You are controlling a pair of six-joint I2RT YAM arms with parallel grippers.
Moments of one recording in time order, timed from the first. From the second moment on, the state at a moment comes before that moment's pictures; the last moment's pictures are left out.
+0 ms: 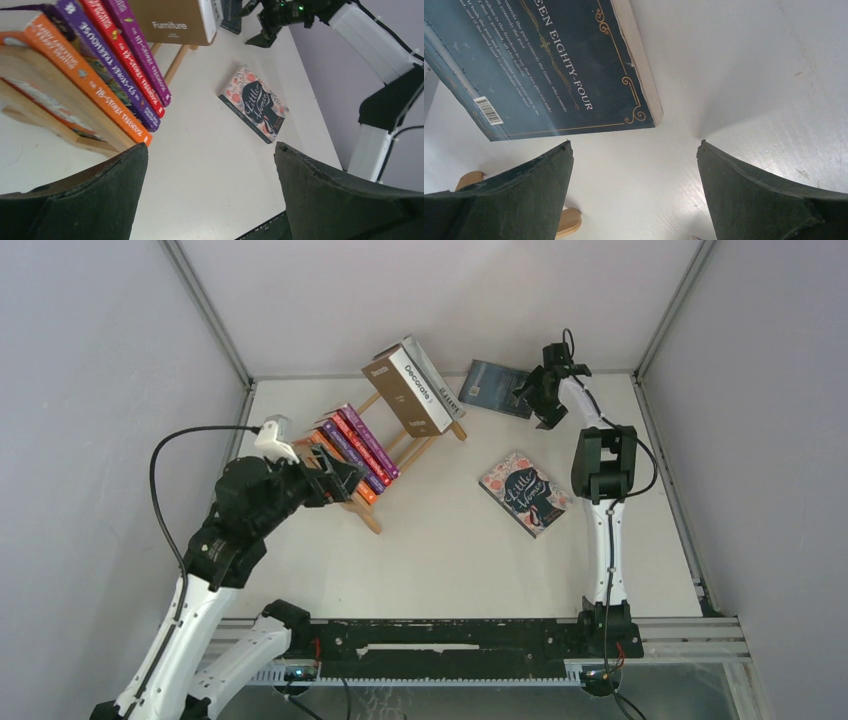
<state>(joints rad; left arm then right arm) -0.40 0.71 0.99 -0.55 0.13 -0.54 0.06 2.50 2.26 -0.83 -0.04 0.84</state>
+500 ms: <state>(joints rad) -0.40 0.57 0.88 -0.65 -0.10 -0.67 0.21 2.38 2.24 -0.78 -0.06 0.67</state>
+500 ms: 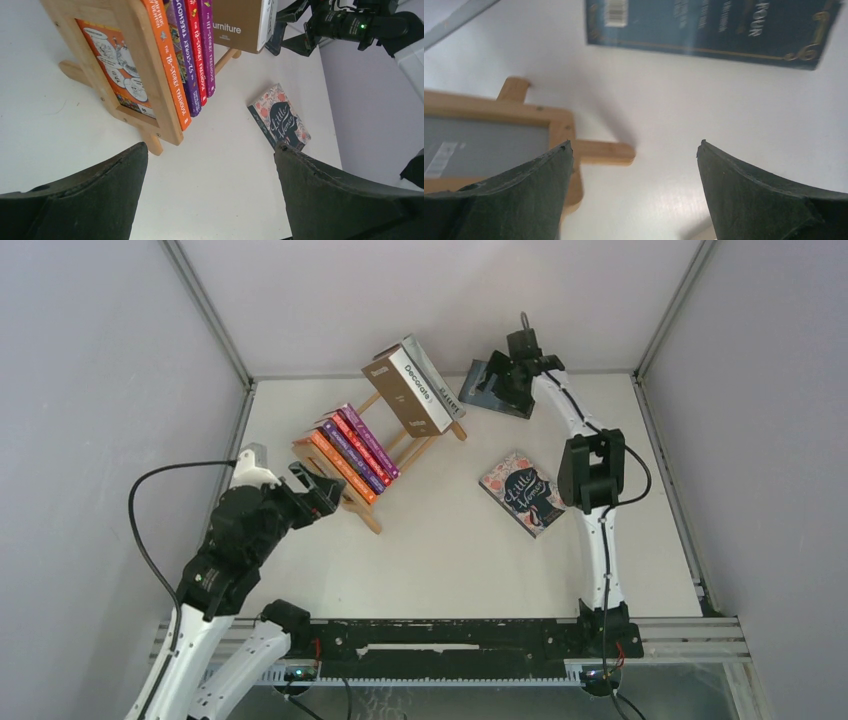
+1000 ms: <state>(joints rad) -0.40 0.41 0.71 -0.66 -0.21 -0.83 0.22 2.19 1.95 -0.68 -0.08 0.56</state>
